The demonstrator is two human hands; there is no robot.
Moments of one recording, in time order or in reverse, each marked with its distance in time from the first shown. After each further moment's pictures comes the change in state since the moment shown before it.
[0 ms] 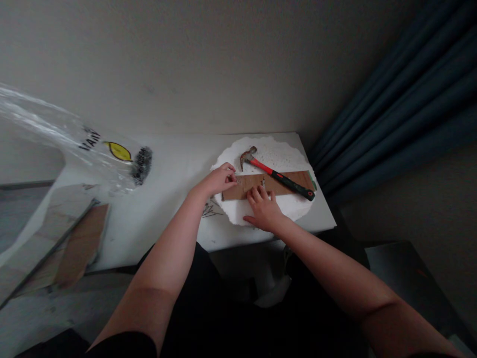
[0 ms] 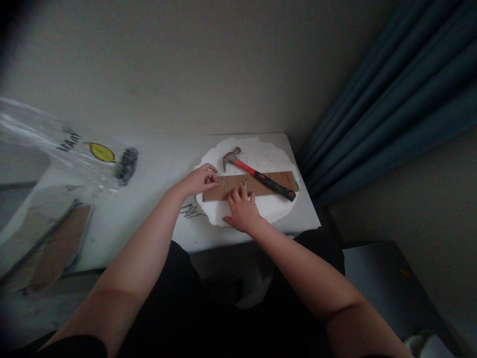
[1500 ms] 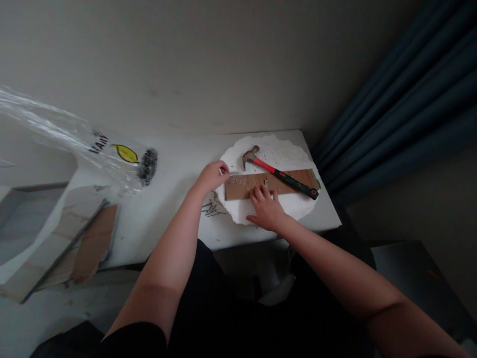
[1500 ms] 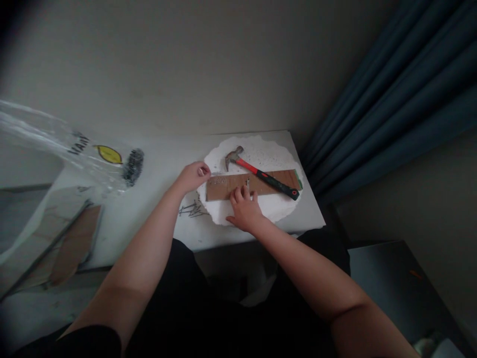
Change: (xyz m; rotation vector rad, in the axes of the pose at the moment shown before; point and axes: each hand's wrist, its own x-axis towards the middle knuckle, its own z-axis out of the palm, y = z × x) left_hand -0.007 -0.010 -0.015 0.195 0.163 -0.293; right_hand 0.001 0.000 0.001 0.009 -0.001 -0.003
